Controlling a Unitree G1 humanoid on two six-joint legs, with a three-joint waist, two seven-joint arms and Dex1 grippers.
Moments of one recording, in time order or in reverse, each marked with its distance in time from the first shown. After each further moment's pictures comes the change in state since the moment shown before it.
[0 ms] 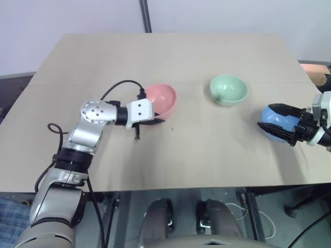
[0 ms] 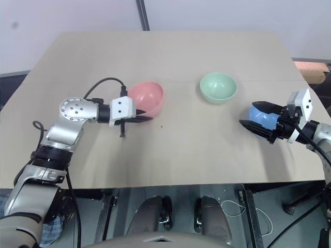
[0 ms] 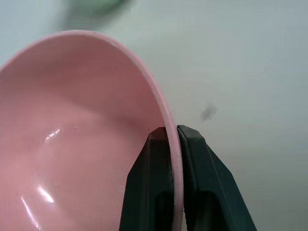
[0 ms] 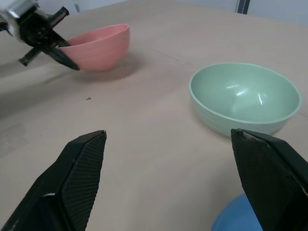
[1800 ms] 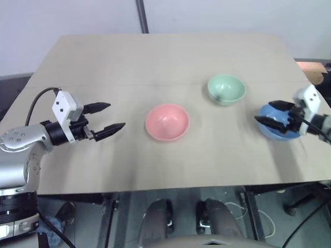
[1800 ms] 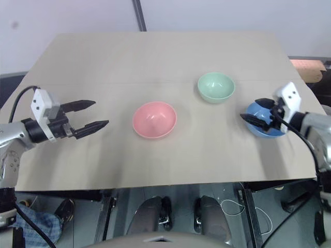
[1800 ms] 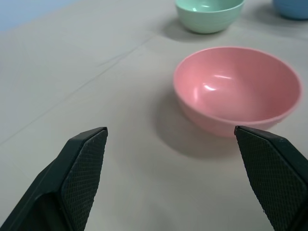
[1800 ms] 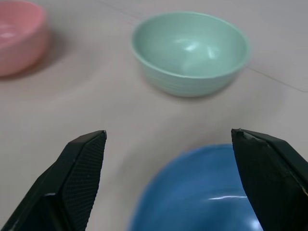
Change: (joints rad) left arm 0.463 0.134 0.578 -0.297 -0.424 0.464 0.202; right arm -0.289 -0.025 0.240 0.232 -0.291 0.065 -0.183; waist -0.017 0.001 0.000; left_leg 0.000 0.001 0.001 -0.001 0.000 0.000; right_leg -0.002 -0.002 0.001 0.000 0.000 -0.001
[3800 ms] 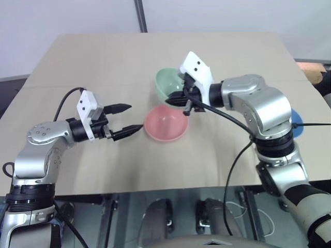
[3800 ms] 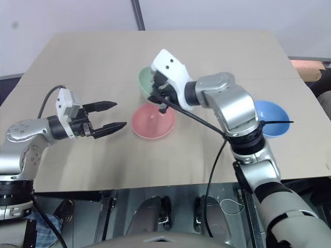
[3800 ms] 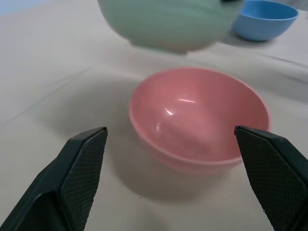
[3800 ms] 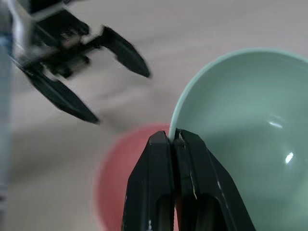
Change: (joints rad) left arm -0.099 -0.025 -0.149 0.039 -0.035 0.005 -0.049; right arm -0.517 0.663 0.327 -0.403 -0.199 0.768 -0.021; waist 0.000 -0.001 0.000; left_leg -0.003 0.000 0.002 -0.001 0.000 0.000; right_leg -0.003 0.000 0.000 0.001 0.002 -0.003
